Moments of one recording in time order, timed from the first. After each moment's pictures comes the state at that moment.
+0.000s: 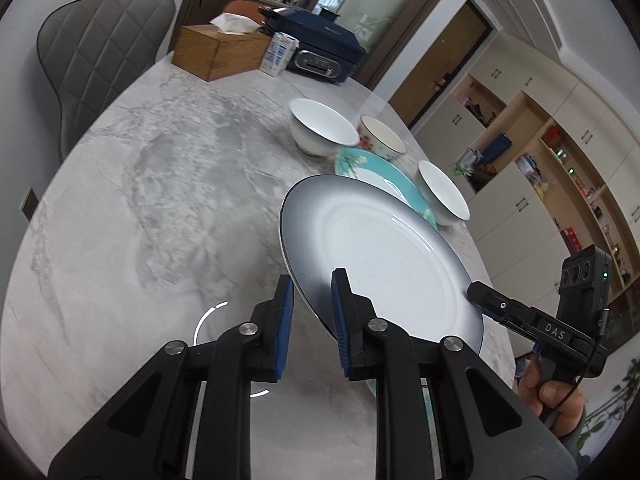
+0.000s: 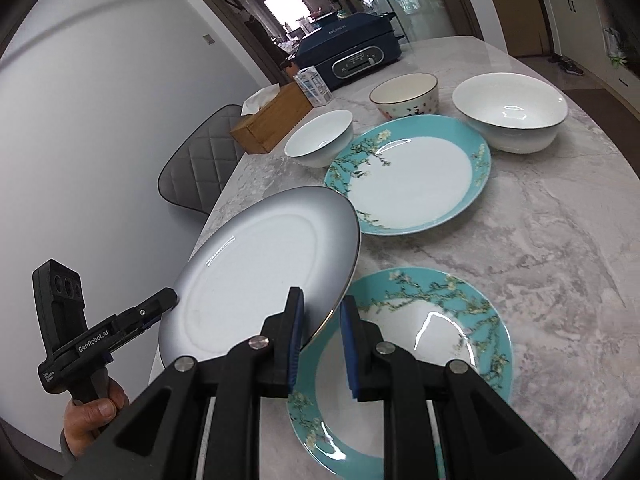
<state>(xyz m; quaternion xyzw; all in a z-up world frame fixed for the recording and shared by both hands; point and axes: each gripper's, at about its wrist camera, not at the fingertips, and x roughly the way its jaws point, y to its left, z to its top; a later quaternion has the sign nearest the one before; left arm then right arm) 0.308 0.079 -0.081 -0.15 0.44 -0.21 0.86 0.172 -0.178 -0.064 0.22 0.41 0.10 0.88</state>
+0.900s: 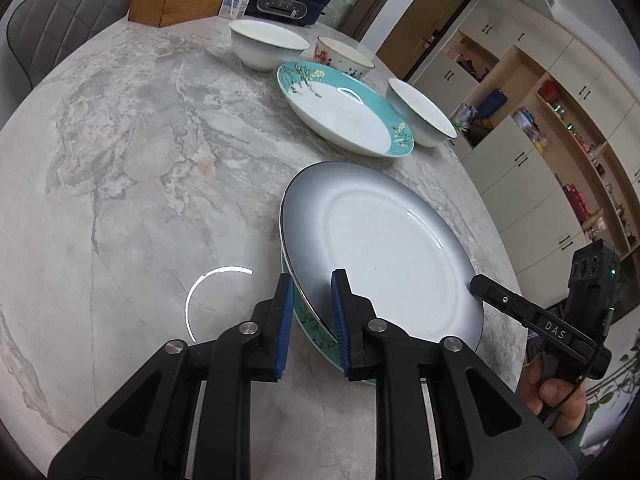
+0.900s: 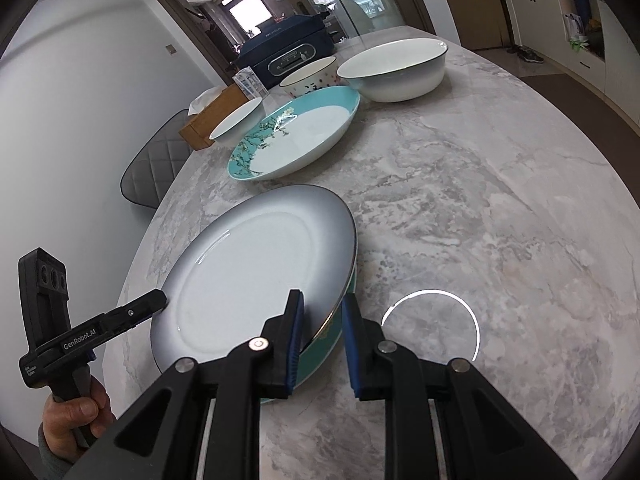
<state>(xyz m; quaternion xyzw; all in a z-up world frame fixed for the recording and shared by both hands) 0.264 -0.017 -0.147 -0.11 0.49 -0.23 0.83 0.096 -0.247 -0.122 0.23 0.42 0.04 0.88</state>
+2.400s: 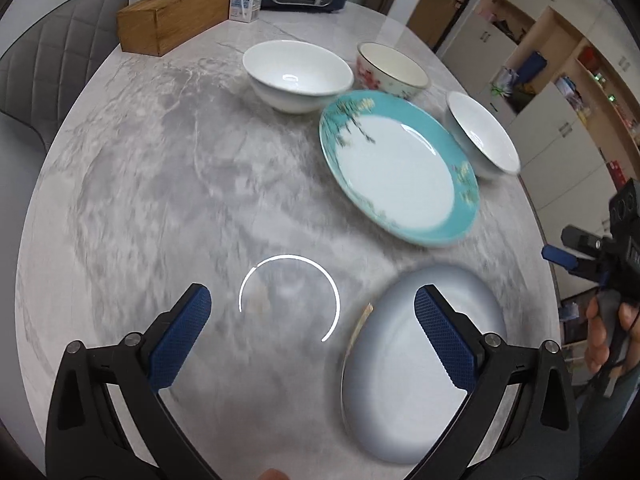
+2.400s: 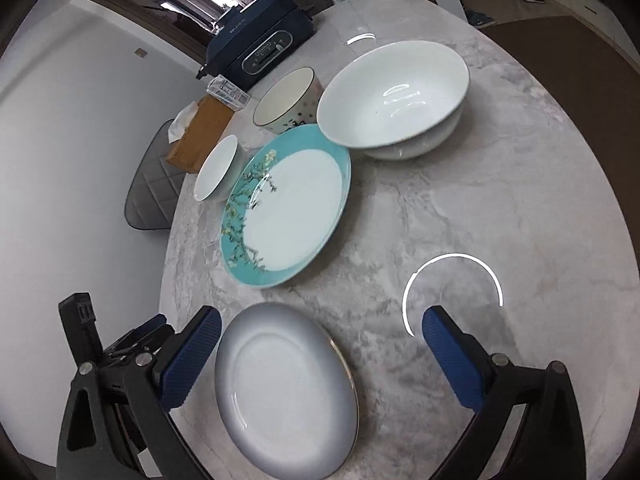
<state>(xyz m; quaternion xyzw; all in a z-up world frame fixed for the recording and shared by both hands) 0.416 -0.029 -0.101 -0.03 0.55 -0.17 0.82 0.237 -0.322 -0.066 0.30 0.50 0.07 0.81</state>
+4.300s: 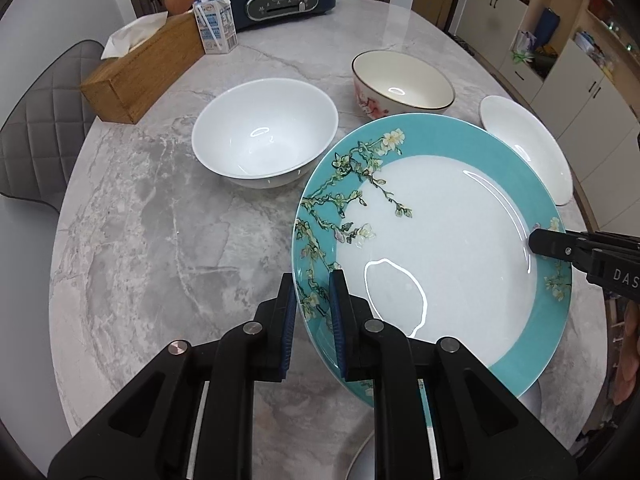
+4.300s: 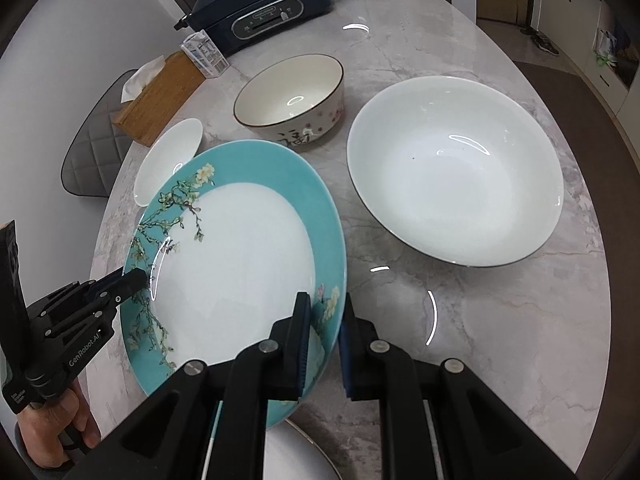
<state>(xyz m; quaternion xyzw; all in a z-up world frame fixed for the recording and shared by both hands) 0.492 -0.102 -0.100 0.09 0.53 -0.14 0.83 0.343 -0.277 -0.075 0.15 0.55 0.03 0.82</state>
